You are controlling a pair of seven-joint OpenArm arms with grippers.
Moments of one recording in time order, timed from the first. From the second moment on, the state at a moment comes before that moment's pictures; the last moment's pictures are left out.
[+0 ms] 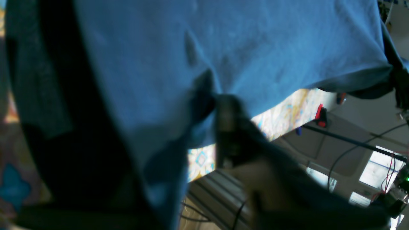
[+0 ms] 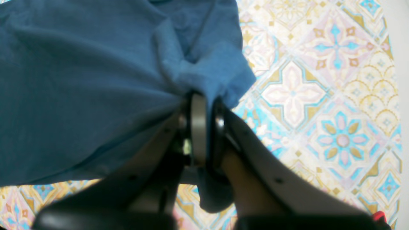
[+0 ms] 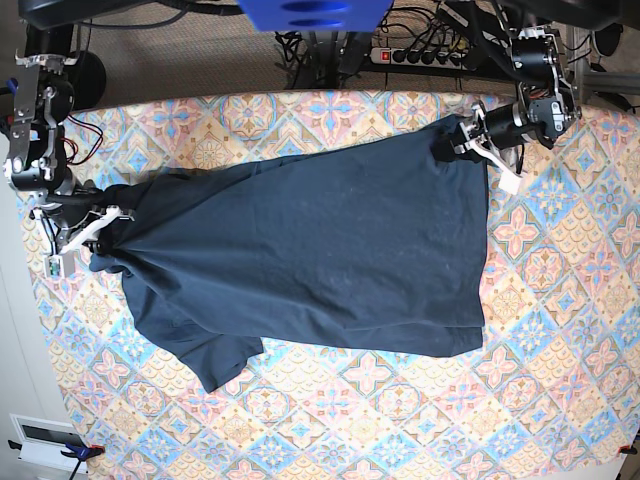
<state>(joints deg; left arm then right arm) 16.6 -13.6 -23.0 88.8 -64.8 -13.0 71.1 -11.2 35.0 15.1 108.4 40.6 0.4 -55.6</state>
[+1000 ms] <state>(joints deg) 28.3 -20.7 -30.4 95.6 -78.3 -13.0 74.1 -14.4 35.0 18.6 108.5 41.1 0.6 -56.0</state>
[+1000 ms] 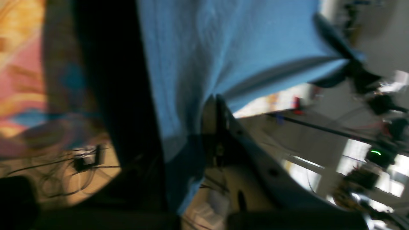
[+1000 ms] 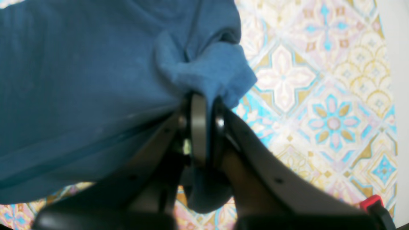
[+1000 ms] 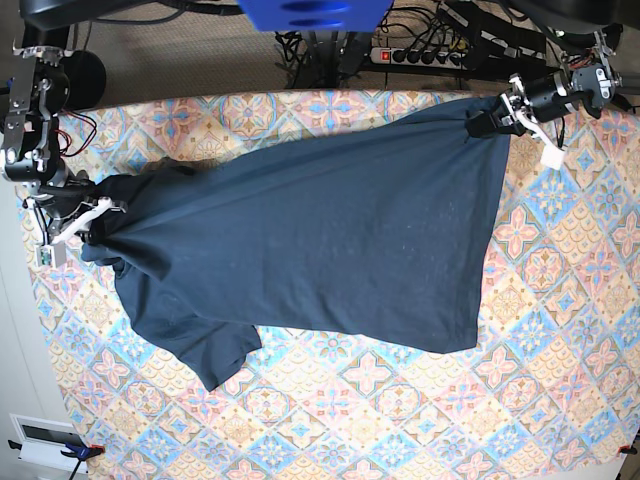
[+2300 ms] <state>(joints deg) 1.4 -13.8 -28.9 75.4 -65.6 -13.0 73.1 -12.2 34.8 23.7 108.4 40.9 0.6 -52.9</state>
